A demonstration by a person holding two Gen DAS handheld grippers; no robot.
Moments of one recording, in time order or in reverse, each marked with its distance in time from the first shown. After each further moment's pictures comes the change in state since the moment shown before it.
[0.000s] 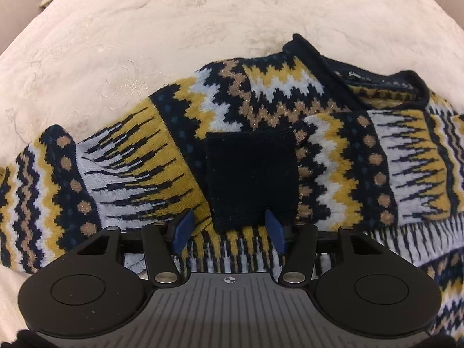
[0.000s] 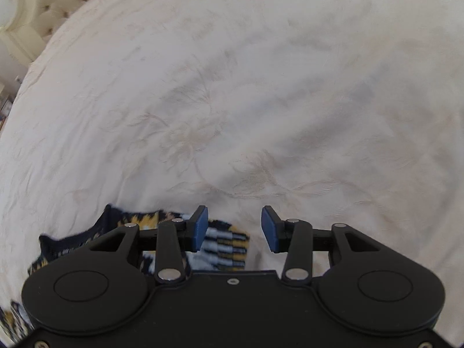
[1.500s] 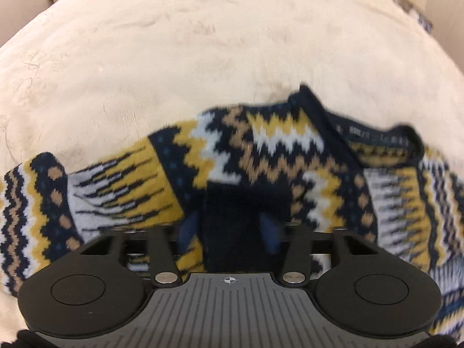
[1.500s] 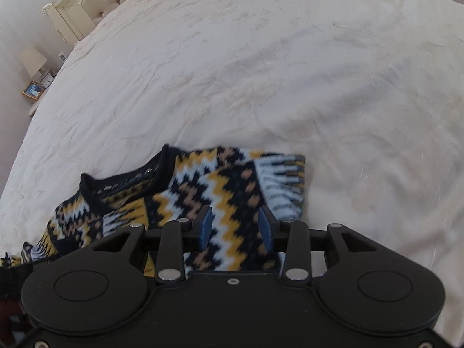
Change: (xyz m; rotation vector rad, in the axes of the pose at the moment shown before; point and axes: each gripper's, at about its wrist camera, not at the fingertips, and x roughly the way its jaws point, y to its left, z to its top) left arm -0.006 0.009 0.027 -0.132 -0.103 -0.072; right arm -0.055 0.032 -0.088 -0.157 -0.062 0.112
